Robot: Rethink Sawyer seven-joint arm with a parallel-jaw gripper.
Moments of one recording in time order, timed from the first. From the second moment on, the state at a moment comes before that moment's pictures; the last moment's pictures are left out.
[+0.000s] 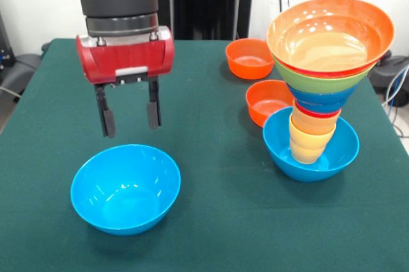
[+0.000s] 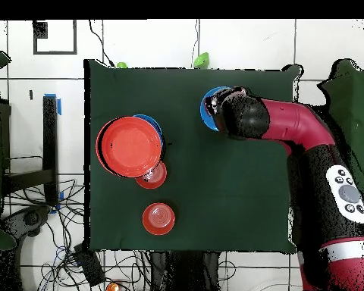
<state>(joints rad) -0.69 -0.62 0.51 1.44 -0.38 0.55 1.28</state>
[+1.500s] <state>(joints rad) -0.69 -0.47 0.51 1.43 -0.52 0.55 1.28</state>
